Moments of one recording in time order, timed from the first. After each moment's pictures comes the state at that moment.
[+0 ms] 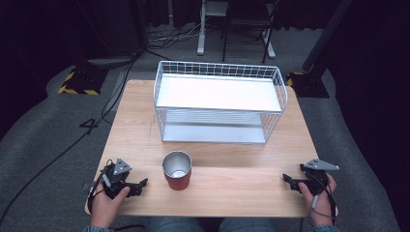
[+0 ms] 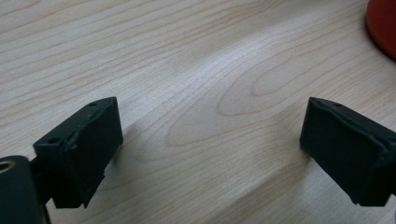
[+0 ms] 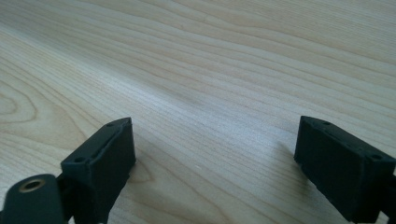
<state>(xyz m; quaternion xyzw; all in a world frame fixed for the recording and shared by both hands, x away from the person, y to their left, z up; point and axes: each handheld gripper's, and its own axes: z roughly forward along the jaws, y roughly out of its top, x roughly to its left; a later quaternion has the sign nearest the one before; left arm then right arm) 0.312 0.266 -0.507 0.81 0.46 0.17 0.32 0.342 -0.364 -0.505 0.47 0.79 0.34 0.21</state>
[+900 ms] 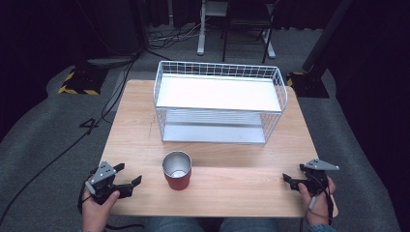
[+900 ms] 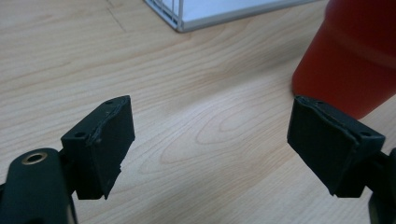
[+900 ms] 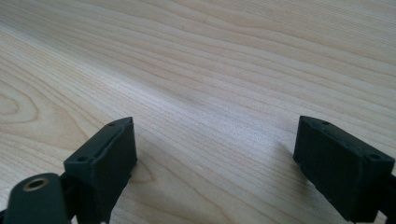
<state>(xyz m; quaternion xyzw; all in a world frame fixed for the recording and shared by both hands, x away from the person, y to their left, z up) 0.283 0.289 -0.485 0.75 0.44 0.18 0.45 0.342 -0.363 -0.505 0.47 0.79 0.34 0.21</state>
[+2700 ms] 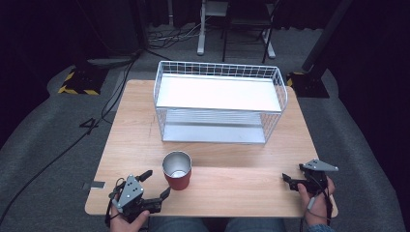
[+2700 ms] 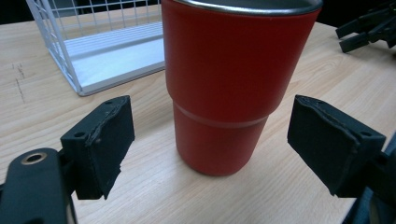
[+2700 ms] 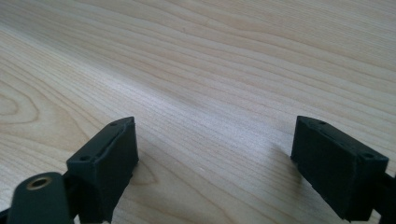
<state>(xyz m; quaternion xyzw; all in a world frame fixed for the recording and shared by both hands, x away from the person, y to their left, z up) 0.248 0.199 -0.476 0.74 0.37 0.21 0.52 0.340 -0.360 -0.505 0.47 0.78 0.34 0.22</state>
